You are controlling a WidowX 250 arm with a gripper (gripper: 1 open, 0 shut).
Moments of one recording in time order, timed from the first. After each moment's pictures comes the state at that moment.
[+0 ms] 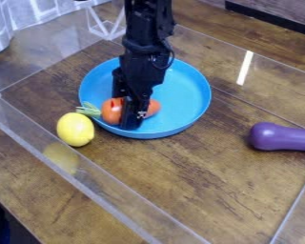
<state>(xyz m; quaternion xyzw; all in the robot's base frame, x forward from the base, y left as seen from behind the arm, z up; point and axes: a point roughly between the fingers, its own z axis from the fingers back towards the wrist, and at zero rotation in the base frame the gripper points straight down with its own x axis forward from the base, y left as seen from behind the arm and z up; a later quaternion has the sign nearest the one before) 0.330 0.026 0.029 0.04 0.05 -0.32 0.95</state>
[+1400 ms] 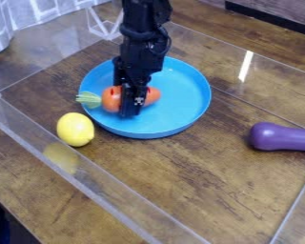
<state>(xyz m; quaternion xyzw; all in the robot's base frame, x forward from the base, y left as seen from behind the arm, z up) 0.334 0.035 0.040 0.03 0.06 -0.34 0.94</state>
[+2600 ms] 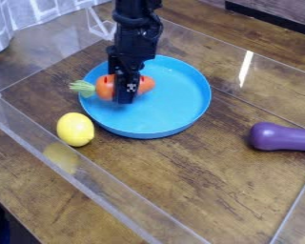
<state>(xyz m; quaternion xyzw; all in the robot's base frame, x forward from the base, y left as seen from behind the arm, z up) 0.337 0.052 0.051 0.02 0.06 -0.34 0.94</state>
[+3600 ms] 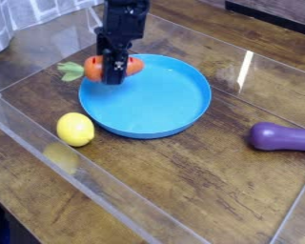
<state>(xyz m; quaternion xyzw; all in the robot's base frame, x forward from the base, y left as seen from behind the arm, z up) 0.343 0.071 0.070 0.02 0.06 -0.34 0.94</state>
